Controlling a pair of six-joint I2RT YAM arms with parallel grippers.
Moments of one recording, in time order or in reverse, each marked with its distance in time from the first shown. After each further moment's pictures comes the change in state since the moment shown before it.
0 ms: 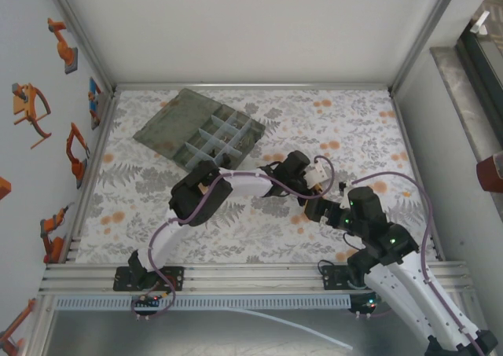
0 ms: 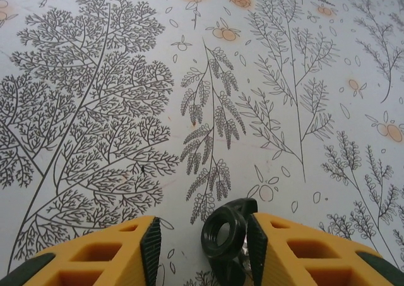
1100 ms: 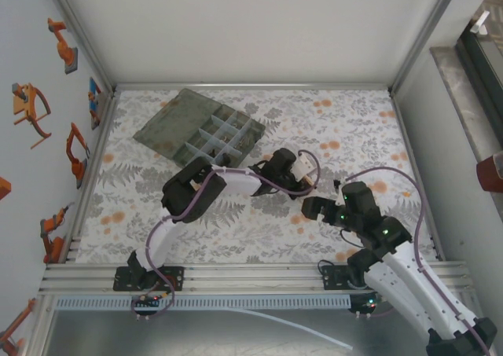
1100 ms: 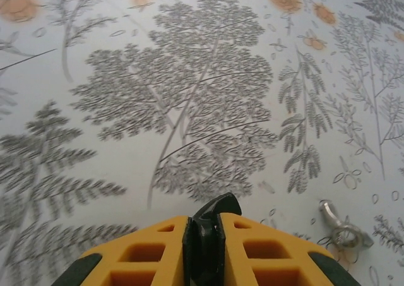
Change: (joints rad) left arm 0.078 -0.067 -0.171 0.161 -0.099 -0.109; right arm 0.000 0.109 0.000 0.050 0.004 -0.037
